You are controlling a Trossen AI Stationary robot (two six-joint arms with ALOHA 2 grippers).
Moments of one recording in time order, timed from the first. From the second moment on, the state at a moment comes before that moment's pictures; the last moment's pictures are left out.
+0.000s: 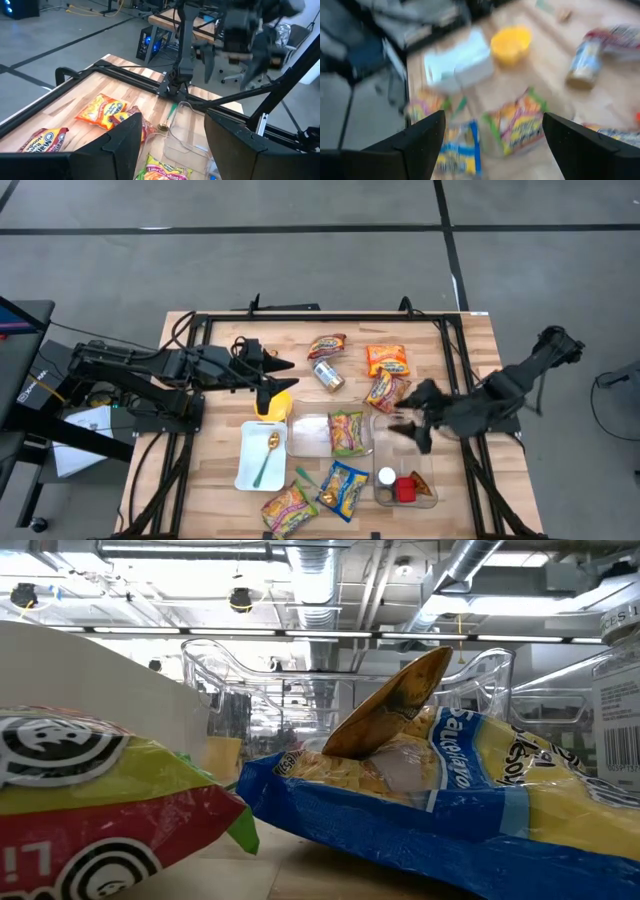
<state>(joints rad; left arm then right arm) -0.18 1.12 1.14 -0.27 -0.39 -0.36 0.62 1.06 1.13 -0.76 0.59 0.86</state>
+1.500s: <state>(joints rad) -0.18 1.12 1.14 -0.22 -0.39 -0.33 0.56 0.94 1.13 -0.79 0.79 0.89</state>
